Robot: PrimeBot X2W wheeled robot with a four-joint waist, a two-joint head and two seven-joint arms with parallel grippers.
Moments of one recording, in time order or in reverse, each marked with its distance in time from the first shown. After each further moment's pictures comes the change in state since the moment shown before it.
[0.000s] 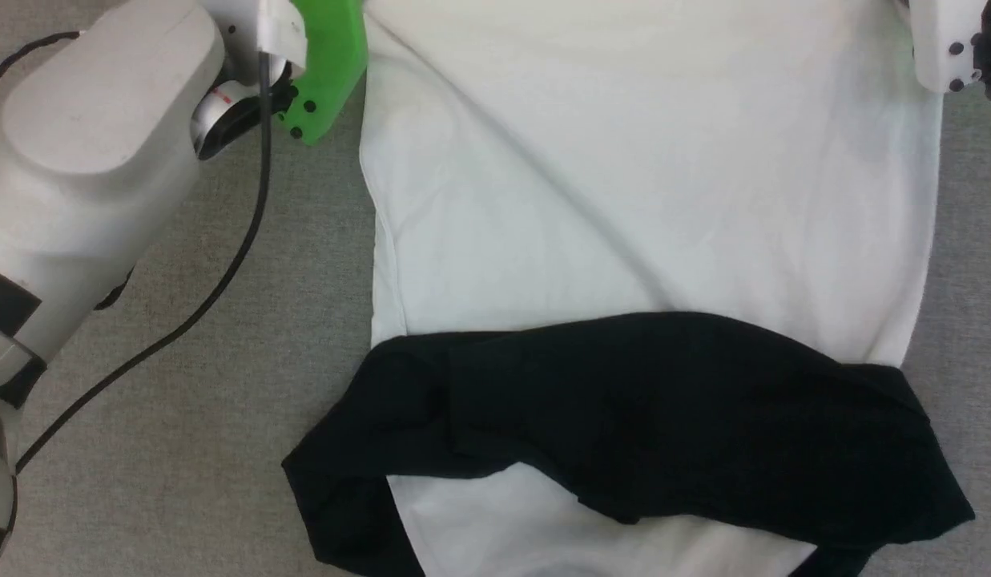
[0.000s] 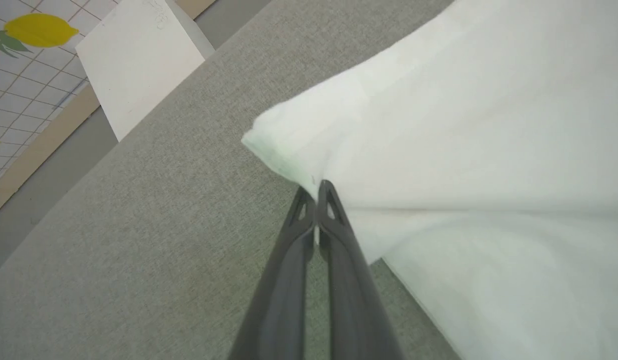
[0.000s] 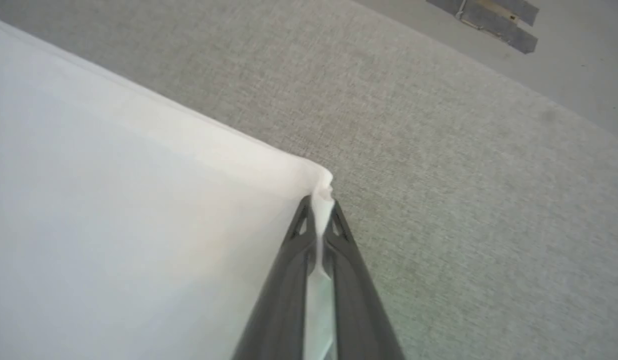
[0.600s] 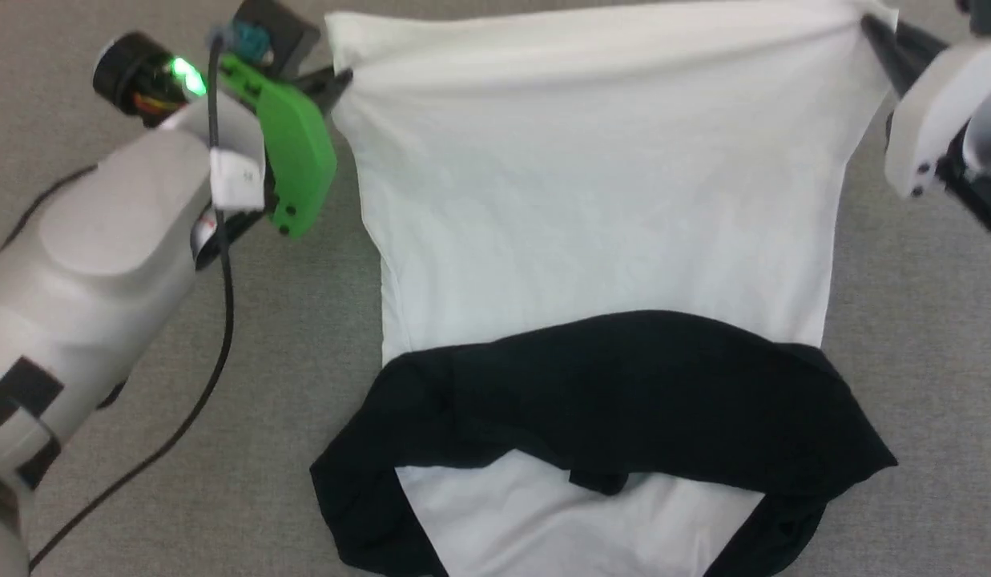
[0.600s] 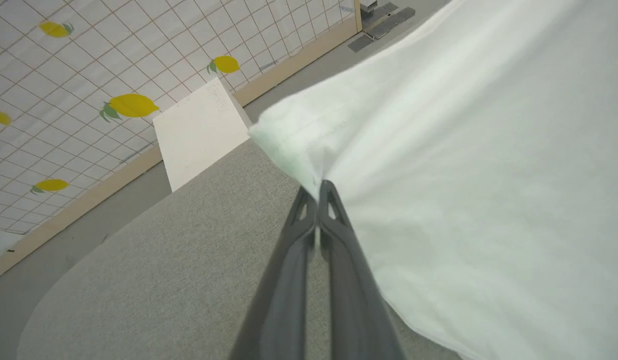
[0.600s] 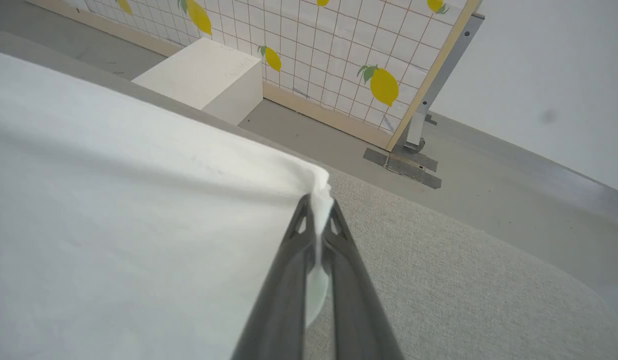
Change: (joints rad) left arm 0.192 0.027 0.001 0.061 0.011 0.007 -0.315; right arm 0.204 -0.026 0.029 0.022 -0.024 0.000 -0.563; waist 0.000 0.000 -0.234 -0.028
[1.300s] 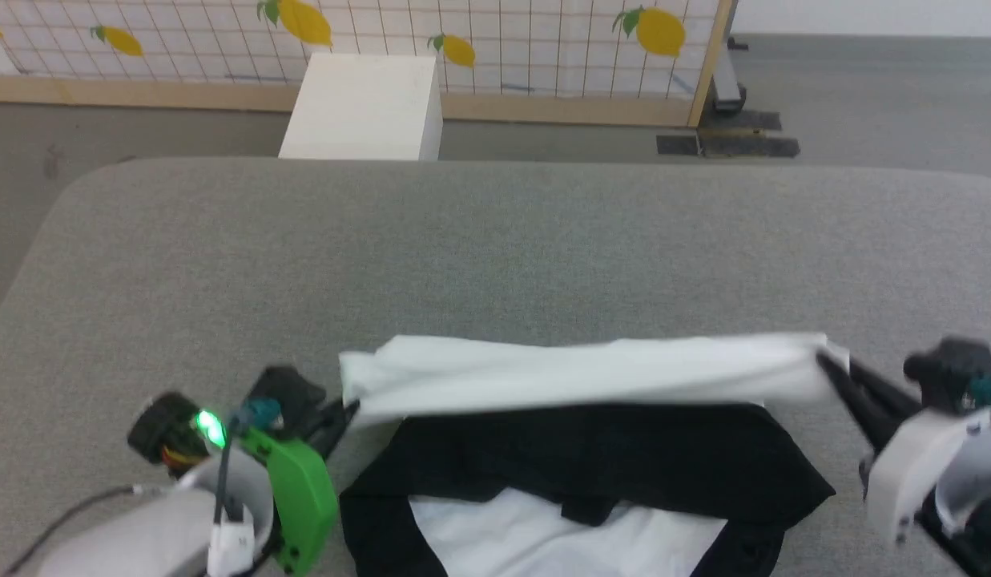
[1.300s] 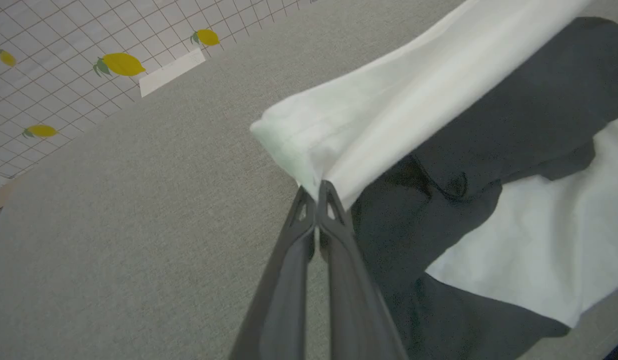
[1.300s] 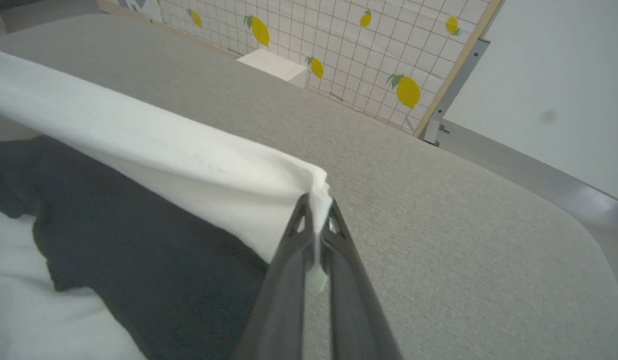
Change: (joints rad) left arm 0.608 0.322 -0.005 -0.663 0.016 0.335 -0.021; right arm 0.853 -0.066 -0.253 -0.597 -0.111 0.000 -0.008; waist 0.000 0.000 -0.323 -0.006
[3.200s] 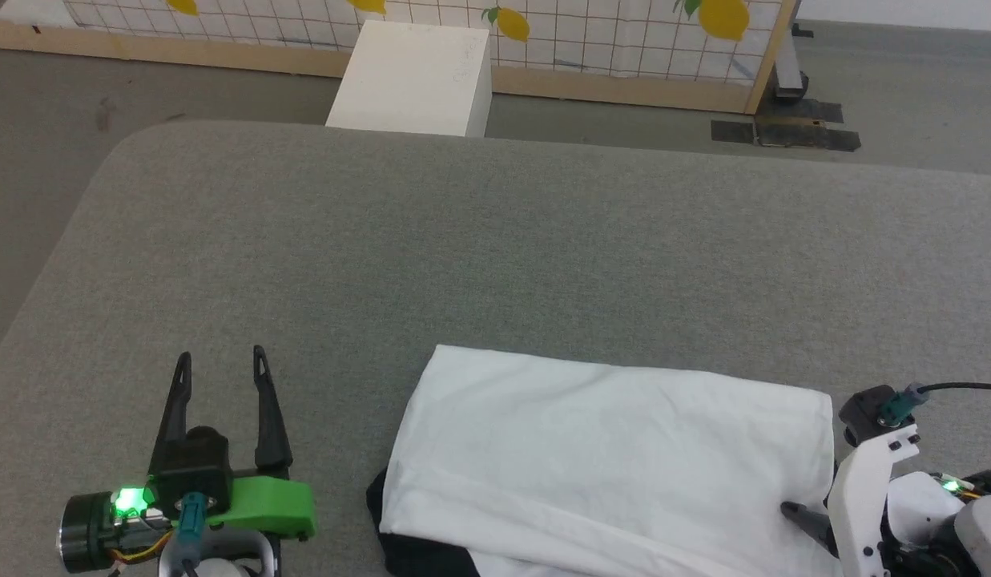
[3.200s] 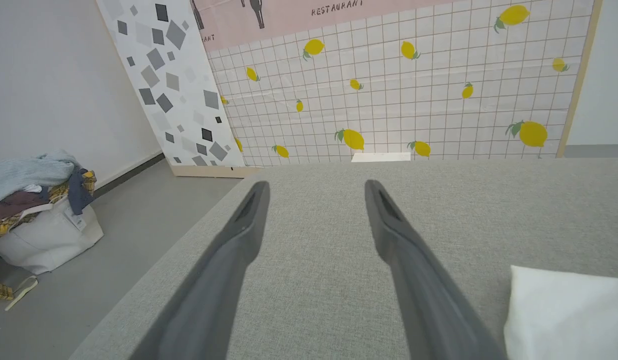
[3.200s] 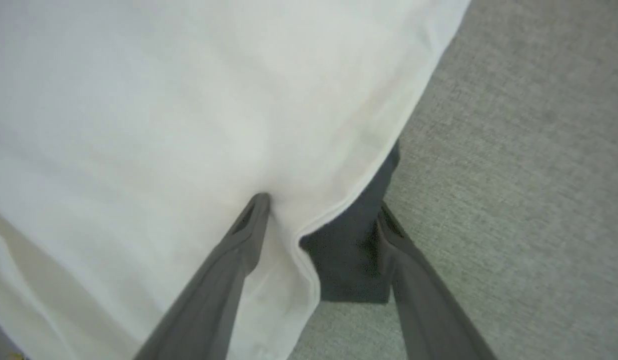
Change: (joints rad) left arm 0.609 -0.469 0.924 -0.017 0.609 0.277 -0.273; right arm -0.012 0.076 0.072 0.235 0.176 -0.001 0.558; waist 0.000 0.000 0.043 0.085
